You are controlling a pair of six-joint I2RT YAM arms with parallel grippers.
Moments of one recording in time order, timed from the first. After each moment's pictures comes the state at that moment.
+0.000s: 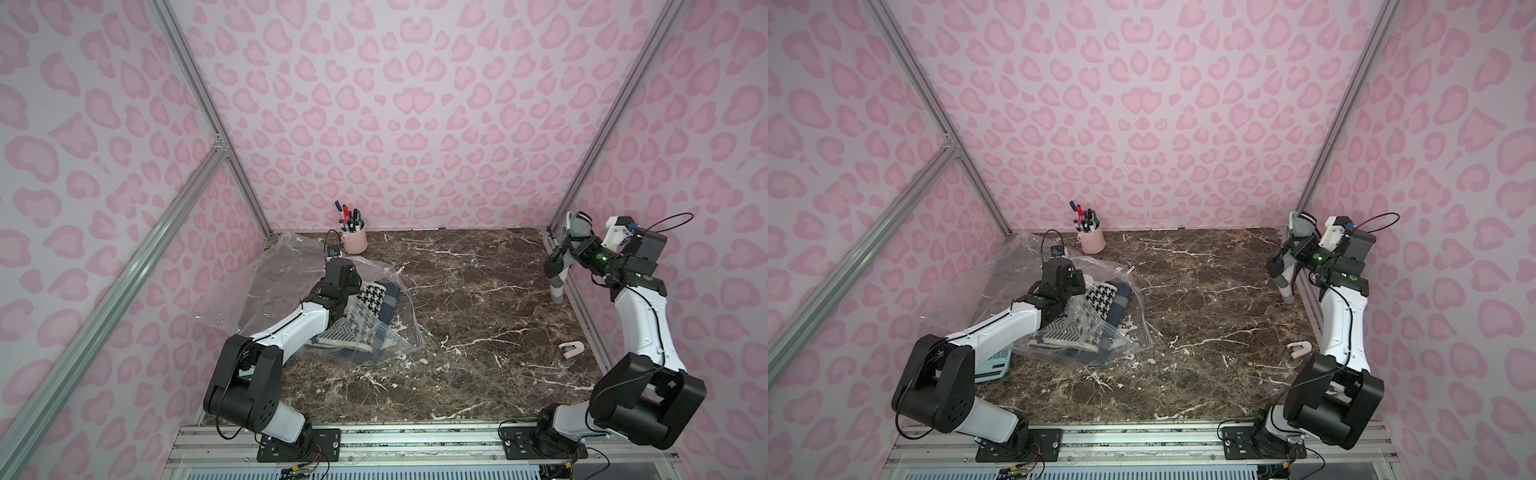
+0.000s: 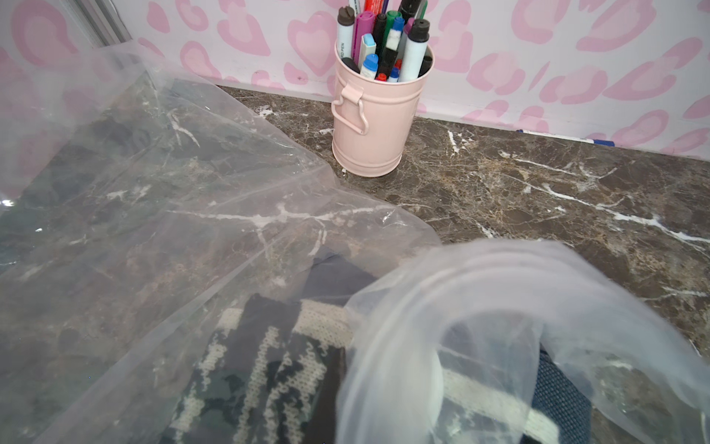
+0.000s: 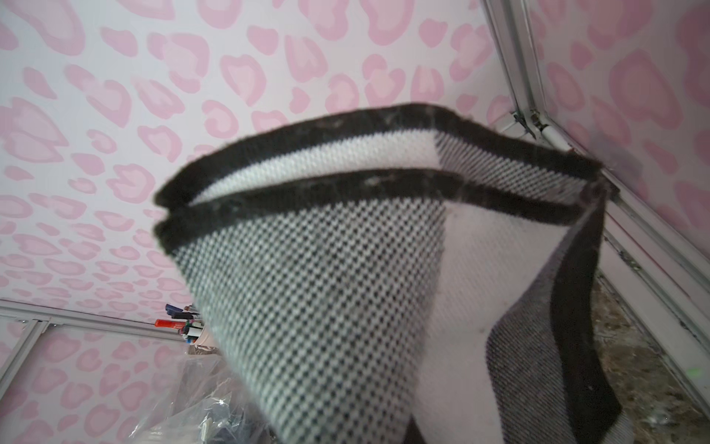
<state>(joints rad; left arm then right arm) -0.32 1.52 0.90 0.03 -0.33 -0.35 -0.42 1.45 1.24 -0.26 -0.63 0.47</state>
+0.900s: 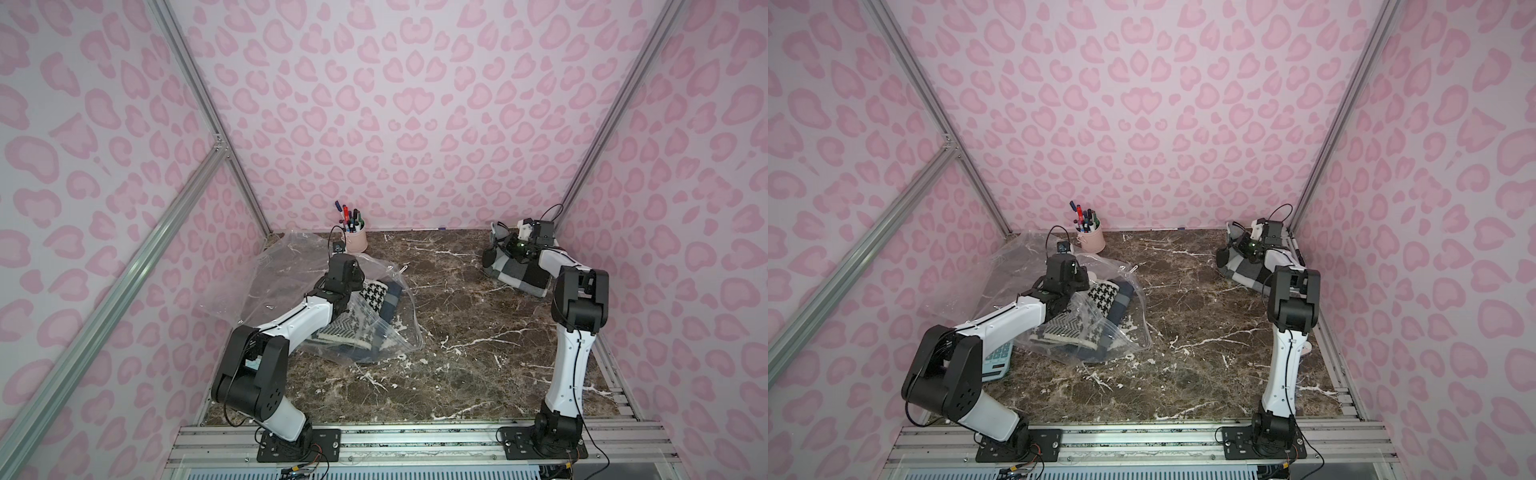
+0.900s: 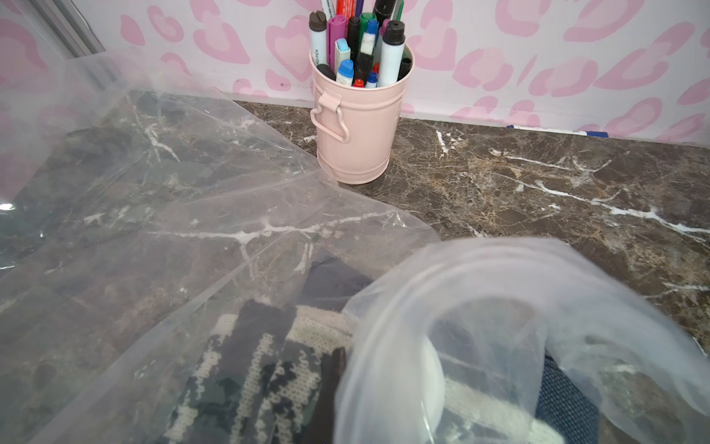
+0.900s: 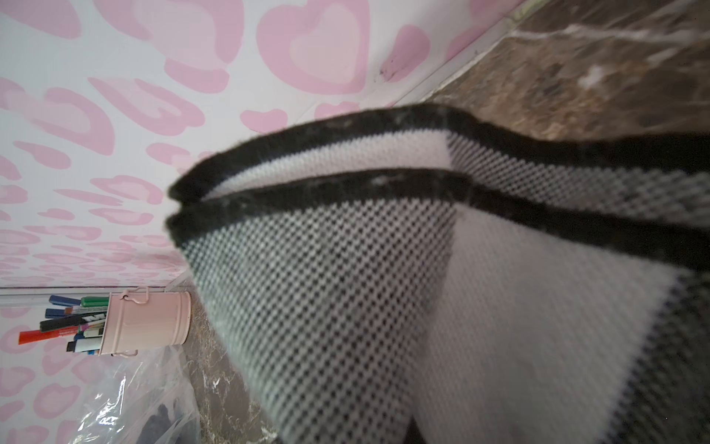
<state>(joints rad) -0.33 1.59 0.96 0.04 -0.31 -0.31 -0.10 2.37 1.81 -0.11 -0.60 0.55</state>
